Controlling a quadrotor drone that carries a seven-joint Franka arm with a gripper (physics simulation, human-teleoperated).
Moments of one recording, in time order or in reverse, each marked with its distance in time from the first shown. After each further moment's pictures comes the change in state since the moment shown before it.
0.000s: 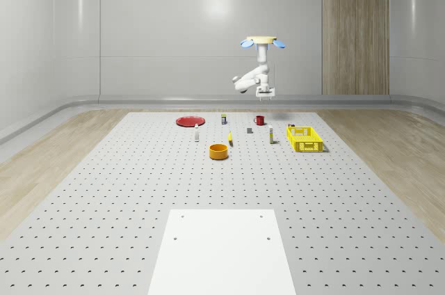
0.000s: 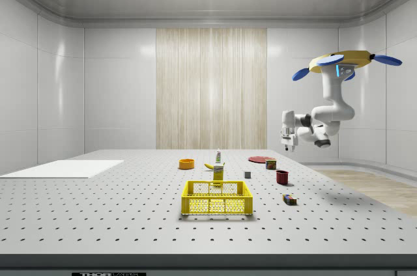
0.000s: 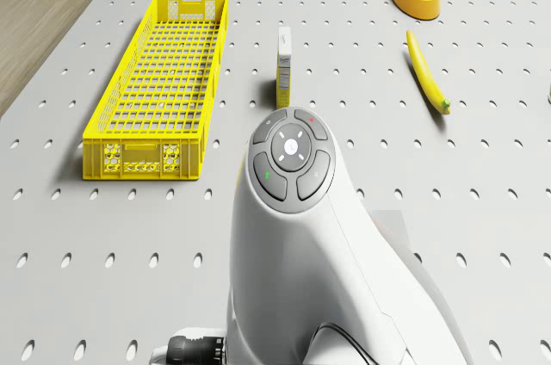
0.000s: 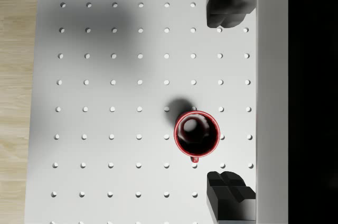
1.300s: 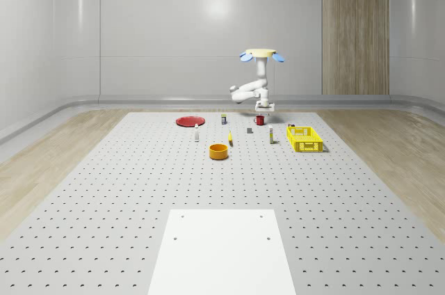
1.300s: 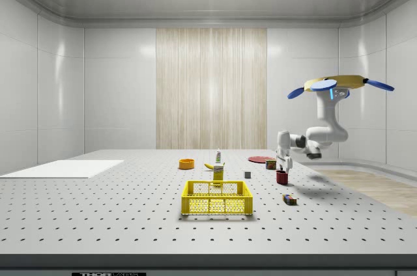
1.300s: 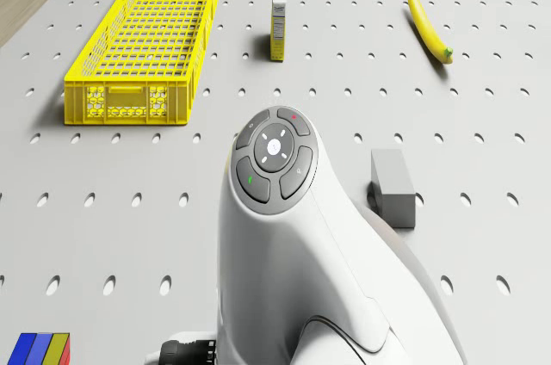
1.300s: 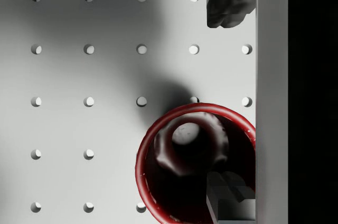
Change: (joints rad) arm -0.079 -0.139 0.059 0.007 0.058 0.100 0.066
